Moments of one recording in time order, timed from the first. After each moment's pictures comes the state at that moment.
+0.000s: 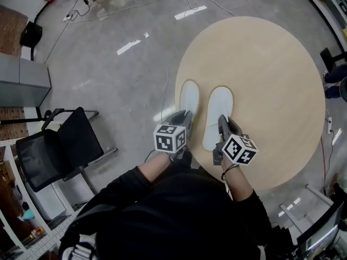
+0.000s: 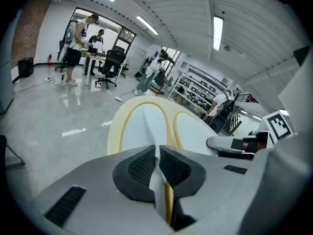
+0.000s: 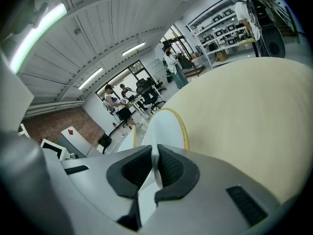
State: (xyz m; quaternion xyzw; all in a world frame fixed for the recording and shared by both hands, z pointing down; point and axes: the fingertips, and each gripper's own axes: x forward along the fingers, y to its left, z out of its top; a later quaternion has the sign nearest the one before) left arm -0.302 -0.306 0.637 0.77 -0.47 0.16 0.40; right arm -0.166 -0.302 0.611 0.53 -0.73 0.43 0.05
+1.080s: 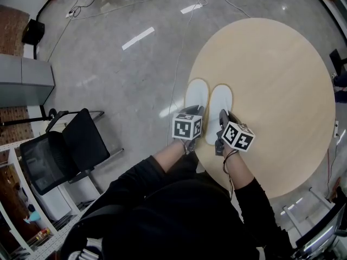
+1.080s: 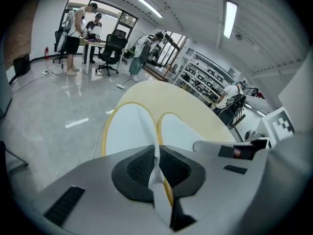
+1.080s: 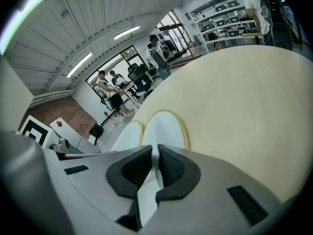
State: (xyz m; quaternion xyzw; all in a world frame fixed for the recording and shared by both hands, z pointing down) left arm -0.306 -0.376 0.714 0.75 -0.45 0.23 0.43; right arm -0.208 -0.372 0.711 0.53 -0.70 0.46 0.12
